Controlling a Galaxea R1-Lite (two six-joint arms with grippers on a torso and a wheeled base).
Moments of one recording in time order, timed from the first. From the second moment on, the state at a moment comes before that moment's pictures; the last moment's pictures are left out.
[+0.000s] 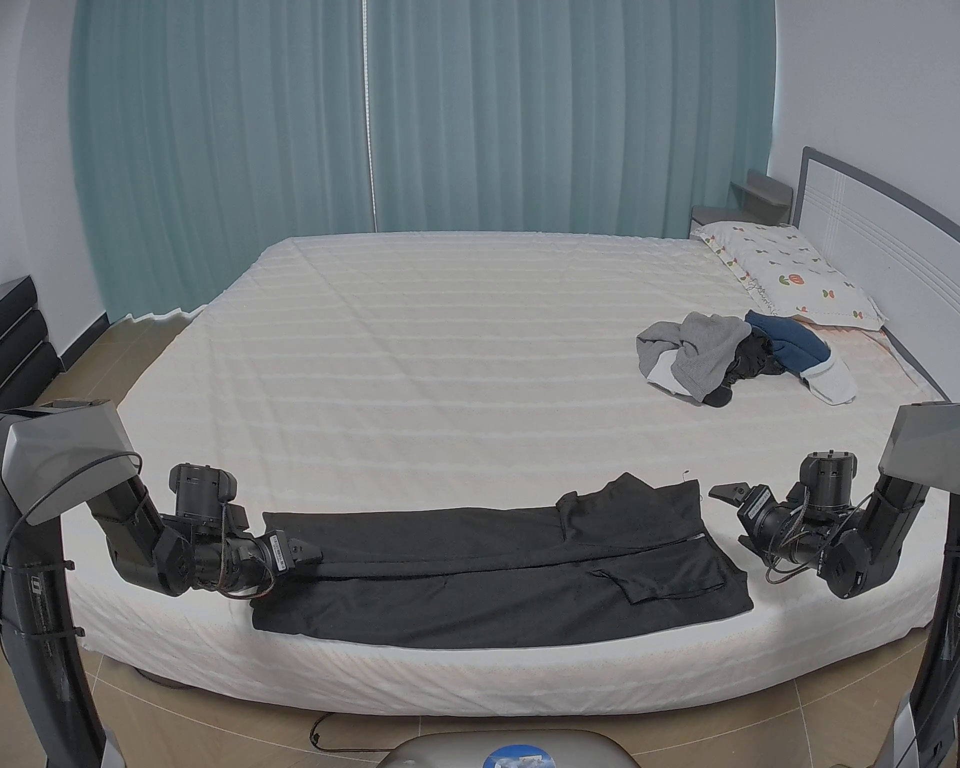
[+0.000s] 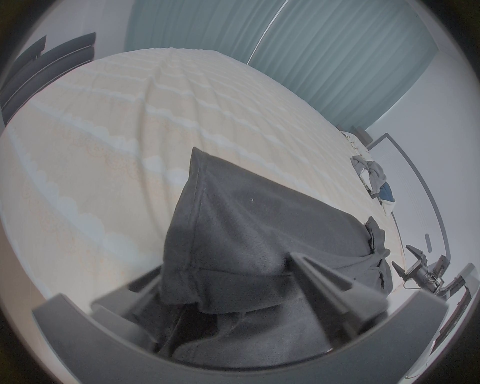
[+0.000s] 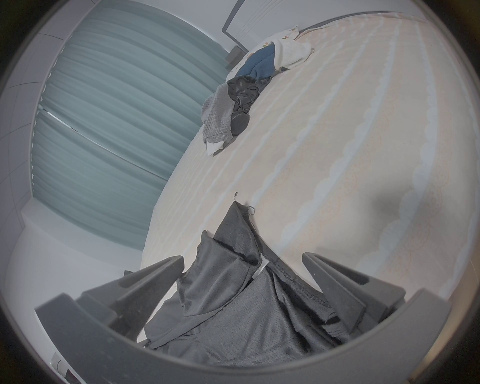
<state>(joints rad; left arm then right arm) -0.03 2.26 -0.72 -0.69 -0.26 -0.42 0.02 2.25 -0.60 -1.13 0.18 0.89</state>
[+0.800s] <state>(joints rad) -0.03 2.23 -0.72 -0.71 -0.24 -0.48 0.00 2.24 -0.60 -1.14 0.18 0.89</state>
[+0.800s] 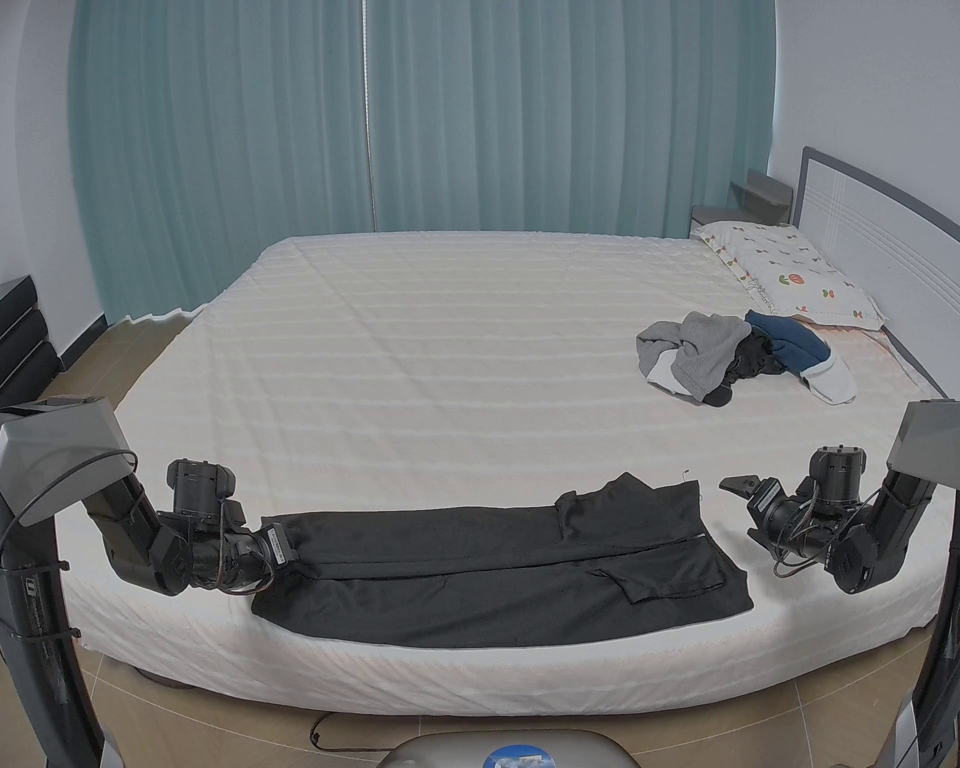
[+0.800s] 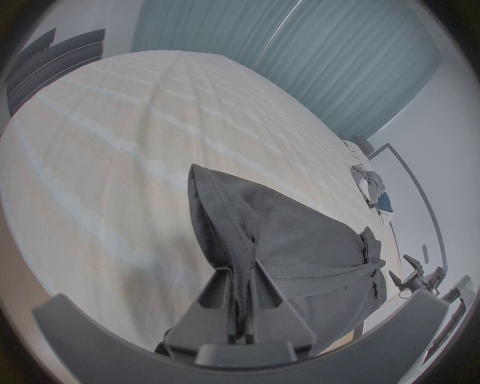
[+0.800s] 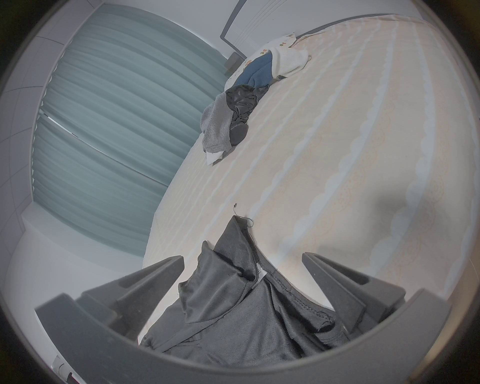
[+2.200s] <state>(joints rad) -0.23 2.06 -0.80 -0.58 -0.11 -0.68 -0.01 2.23 -0.60 -1.14 0.18 0.89</state>
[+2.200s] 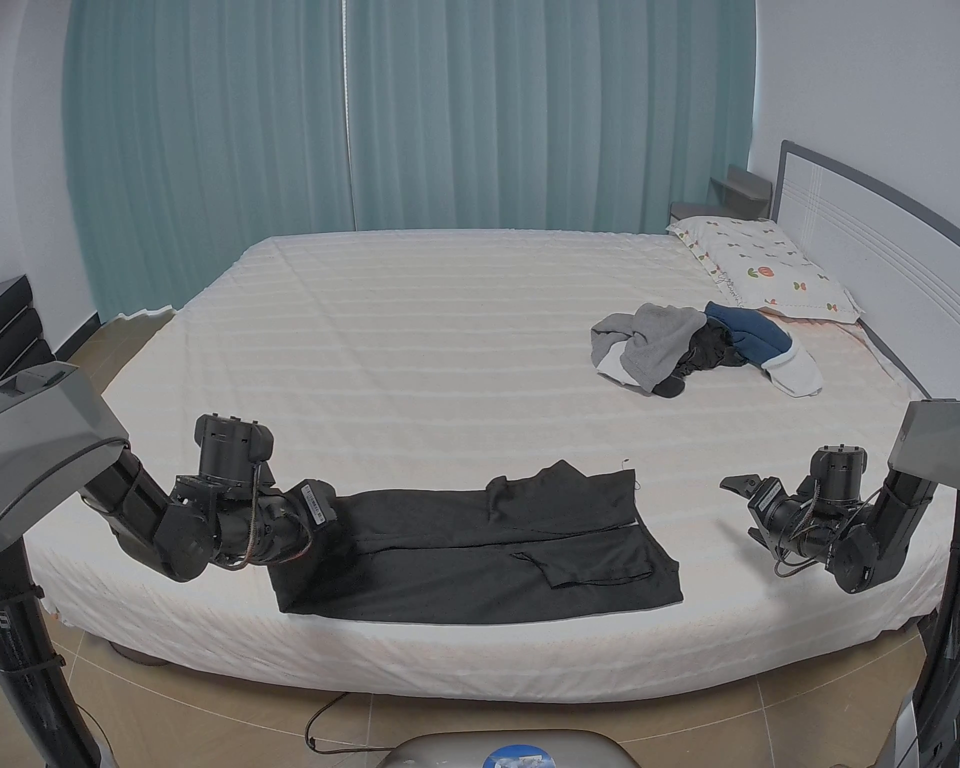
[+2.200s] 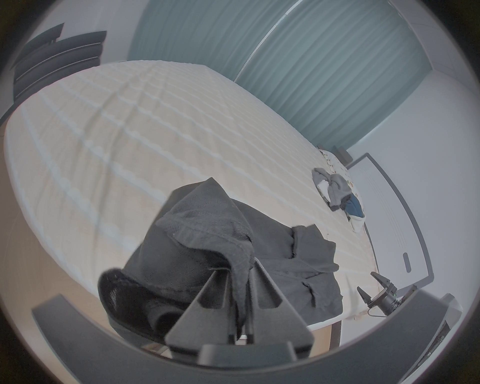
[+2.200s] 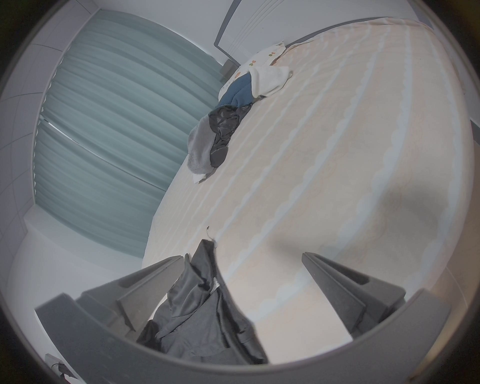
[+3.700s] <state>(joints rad) -0.54 2.25 -1.35 -0.13 0.06 -0.77 0.01 2.24 -0.59 -1.14 0.18 0.89</state>
